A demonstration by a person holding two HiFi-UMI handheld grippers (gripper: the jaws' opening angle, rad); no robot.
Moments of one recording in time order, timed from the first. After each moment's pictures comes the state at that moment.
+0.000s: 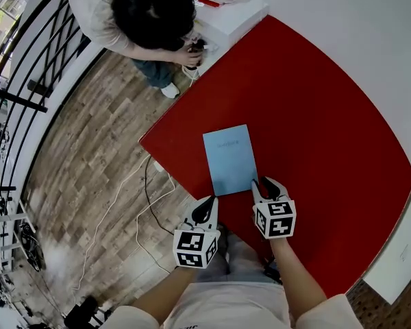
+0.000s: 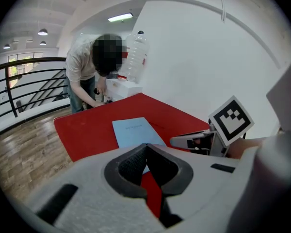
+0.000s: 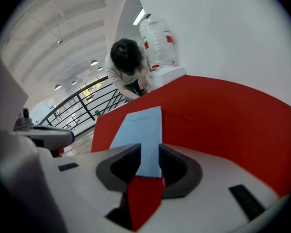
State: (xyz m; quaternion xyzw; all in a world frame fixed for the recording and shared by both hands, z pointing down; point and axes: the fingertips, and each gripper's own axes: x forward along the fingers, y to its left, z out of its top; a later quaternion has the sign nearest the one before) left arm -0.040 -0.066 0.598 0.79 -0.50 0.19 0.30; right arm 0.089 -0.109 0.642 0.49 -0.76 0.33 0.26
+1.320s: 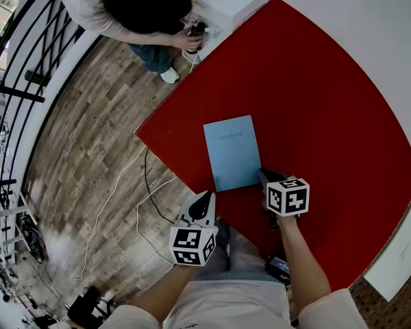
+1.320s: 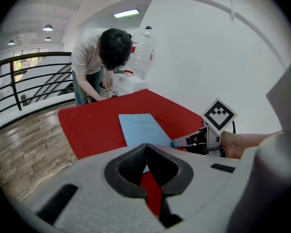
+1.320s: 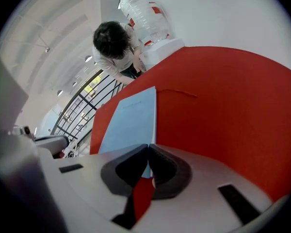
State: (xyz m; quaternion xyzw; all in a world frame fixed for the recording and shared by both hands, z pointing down) left arm -0.056 -0.069 0.622 0.77 -0.51 0.19 0.33; right arm 0.088 -0.120 0.694 0.42 -0.74 0.44 0.28
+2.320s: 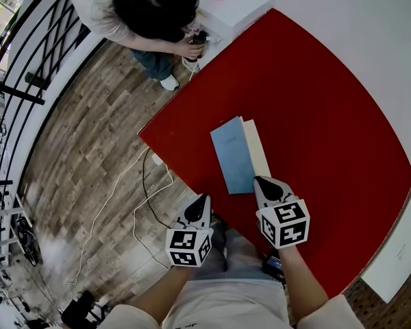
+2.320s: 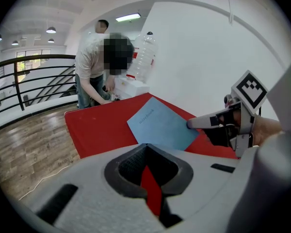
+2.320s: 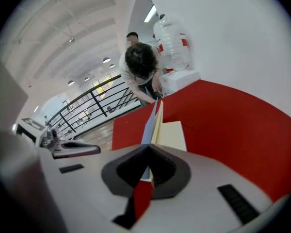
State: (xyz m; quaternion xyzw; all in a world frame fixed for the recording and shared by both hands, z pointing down) left arm -0.069 -0.054 0.607 0.77 -0.52 0.18 0.32; right arm 0.063 -0.101 0.580 0.43 -0.80 0.31 0.27
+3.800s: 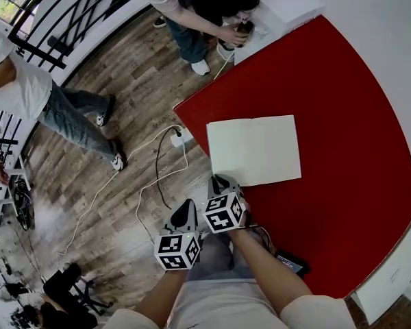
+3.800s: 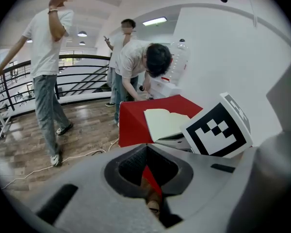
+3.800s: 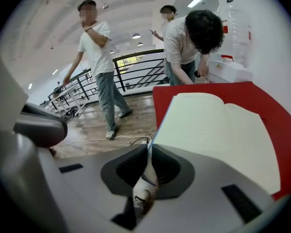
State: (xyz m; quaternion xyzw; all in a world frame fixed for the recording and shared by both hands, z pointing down) left arm -0.205 0.031 0.632 0.66 -0.64 0.17 0.36; right arm -0.158 -0.042 0.695 0.31 -0.84 0.21 0.39
